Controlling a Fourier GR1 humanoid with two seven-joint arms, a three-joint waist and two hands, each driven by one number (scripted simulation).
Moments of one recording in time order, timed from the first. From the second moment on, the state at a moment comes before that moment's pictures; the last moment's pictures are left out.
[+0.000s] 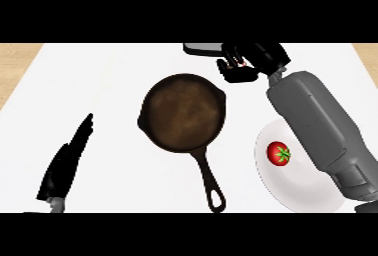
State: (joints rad) left arm 0.03 0.33 -0.16 -1.55 -0.06 0.16 0.12; right arm -0.98 -0.29 0.29 -0.86 0.54 0.00 -0.22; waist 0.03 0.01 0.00
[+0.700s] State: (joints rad) left arm 0.00 0.33 -0.16 -1.57 -0.07 0.11 0.12; right arm -1.16 -0.01 0.39 -0.45 0.52 -0.09 -0.18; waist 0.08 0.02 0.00
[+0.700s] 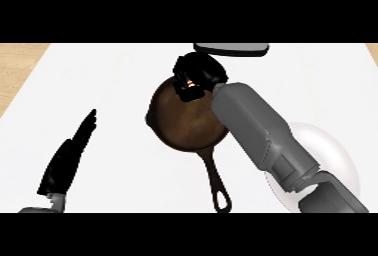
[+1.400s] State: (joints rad) left arm -0.06 0.30 -0.19 -1.53 -0.09 0.09 0.12; right arm -1.06 0.00 0.38 -0.40 0.18 0.05 -0.14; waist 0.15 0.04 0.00
